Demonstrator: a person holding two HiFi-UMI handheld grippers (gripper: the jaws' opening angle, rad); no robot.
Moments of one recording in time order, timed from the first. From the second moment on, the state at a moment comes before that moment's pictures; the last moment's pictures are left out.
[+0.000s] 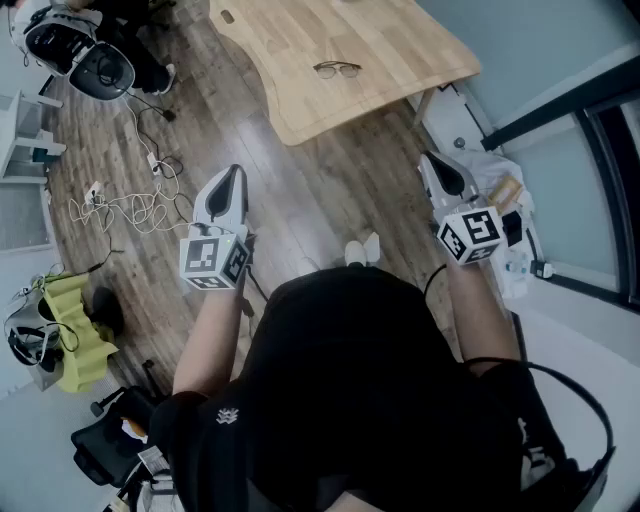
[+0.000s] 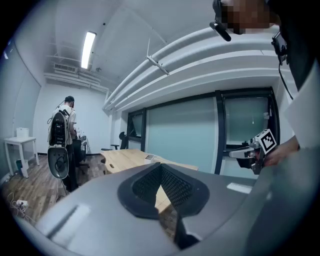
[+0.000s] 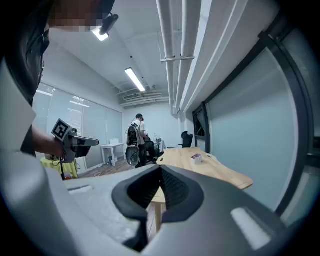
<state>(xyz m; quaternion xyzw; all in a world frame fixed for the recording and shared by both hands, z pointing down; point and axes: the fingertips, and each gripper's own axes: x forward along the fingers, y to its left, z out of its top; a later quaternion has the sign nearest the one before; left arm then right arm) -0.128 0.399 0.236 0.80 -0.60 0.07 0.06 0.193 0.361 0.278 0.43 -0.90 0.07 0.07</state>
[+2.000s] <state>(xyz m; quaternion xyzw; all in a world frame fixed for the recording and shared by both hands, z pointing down) -0.120 0.002 0.336 0.83 -0.54 0.08 0.08 0.048 -0.029 0.421 0.20 -0.95 0.12 0.22</state>
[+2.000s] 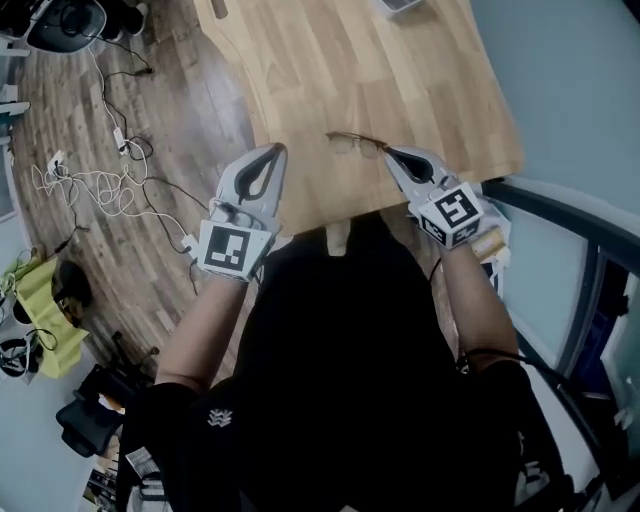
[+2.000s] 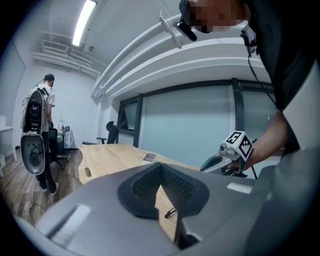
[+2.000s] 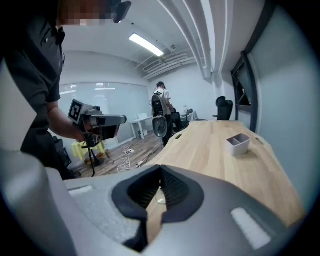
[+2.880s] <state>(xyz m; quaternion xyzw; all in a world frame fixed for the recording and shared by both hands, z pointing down) -0.127 -0.014 0.420 0.78 -0.59 0.11 0.15 -0.020 -0.060 0.576 0.01 -0.91 0.11 0.41</state>
